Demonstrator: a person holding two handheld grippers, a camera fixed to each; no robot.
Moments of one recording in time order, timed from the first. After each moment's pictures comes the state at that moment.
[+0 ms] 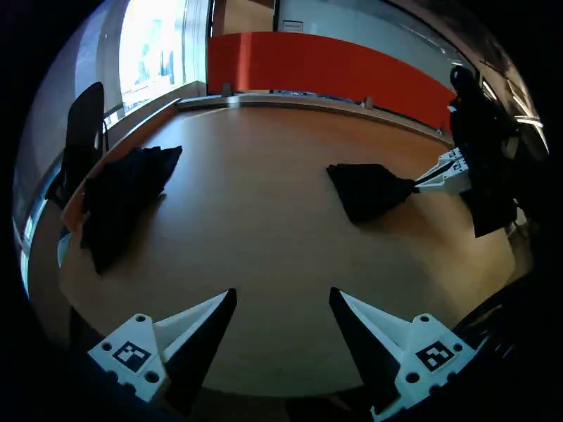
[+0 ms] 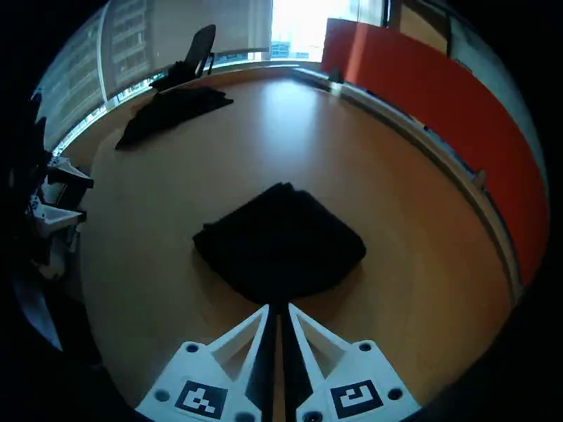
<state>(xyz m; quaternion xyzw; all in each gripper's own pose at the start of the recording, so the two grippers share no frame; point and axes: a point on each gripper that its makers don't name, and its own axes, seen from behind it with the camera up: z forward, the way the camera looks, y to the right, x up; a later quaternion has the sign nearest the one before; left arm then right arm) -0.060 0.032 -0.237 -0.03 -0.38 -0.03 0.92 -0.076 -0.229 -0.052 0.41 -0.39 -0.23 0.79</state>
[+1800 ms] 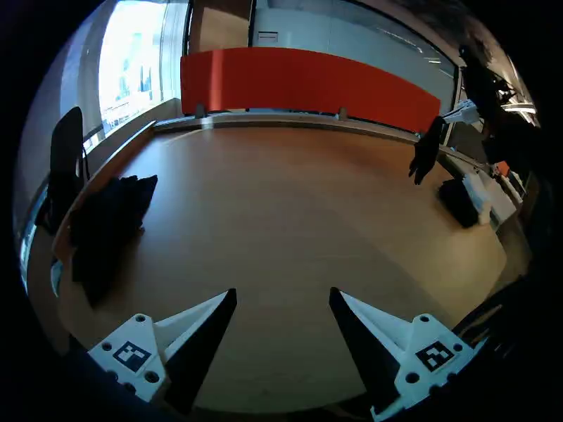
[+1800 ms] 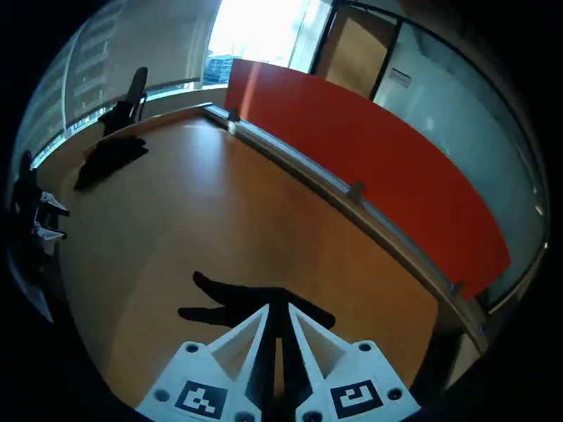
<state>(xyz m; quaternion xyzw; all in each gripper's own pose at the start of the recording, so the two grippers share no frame) -0.029 0.062 -0.211 -0.08 -0.35 -0.01 0.93 0.102 -0.011 0.064 0.28 -0.34 -0.25 0.86</state>
